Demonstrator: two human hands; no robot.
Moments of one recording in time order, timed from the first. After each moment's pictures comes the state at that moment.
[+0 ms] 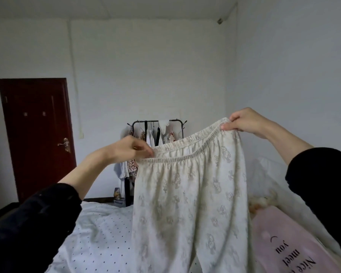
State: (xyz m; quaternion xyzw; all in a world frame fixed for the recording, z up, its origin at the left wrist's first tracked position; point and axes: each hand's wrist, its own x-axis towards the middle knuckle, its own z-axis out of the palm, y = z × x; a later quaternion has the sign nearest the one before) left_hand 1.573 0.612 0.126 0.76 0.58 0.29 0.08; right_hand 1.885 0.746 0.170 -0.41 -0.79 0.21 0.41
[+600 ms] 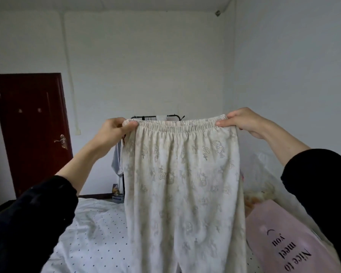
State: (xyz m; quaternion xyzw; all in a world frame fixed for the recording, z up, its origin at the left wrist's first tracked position) left_hand 1.559 0.632 0.126 0.61 0.56 0.56 0.09; right_hand 1.888 0.758 0.152 -0.41 -0.76 0.30 0.41
